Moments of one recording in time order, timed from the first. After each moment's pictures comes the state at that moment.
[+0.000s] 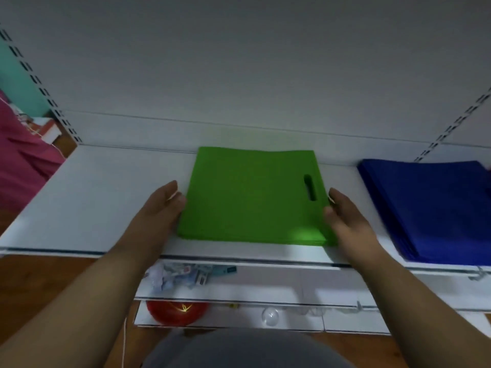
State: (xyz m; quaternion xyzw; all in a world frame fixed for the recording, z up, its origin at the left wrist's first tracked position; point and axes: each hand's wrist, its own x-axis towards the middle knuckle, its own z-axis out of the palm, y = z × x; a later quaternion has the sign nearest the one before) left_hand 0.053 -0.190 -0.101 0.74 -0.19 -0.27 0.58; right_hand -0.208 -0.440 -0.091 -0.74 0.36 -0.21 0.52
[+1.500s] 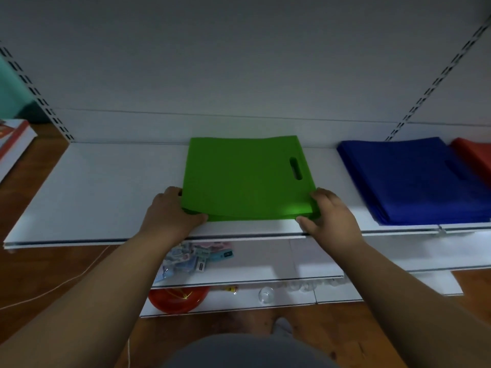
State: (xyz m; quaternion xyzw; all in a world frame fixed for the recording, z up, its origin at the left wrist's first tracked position) left_hand 0.025 -0.187 -0.078 0.89 -0.26 -0.25 0.29; right_hand -0.228 -0.401 -0.100 -0.90 0.39 -0.13 0.15
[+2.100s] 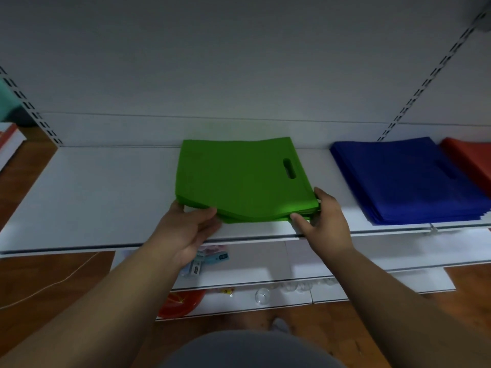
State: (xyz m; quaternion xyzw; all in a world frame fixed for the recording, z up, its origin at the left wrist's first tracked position) left_hand -0.013 -0.212 -0.079 0.53 0.04 -0.46 0.71; right_hand -0.224 -0.398 -0.109 -0.83 0.40 -0.26 0.27
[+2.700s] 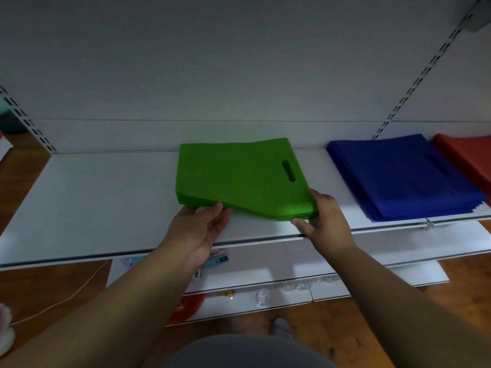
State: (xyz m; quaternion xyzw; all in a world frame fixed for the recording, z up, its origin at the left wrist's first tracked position) left_hand -0.017 -0.224 -0.081 0.46 0.07 -0.47 0.75; right_hand -0.227 -0.400 -0.114 -0.86 0.38 -0.23 0.23
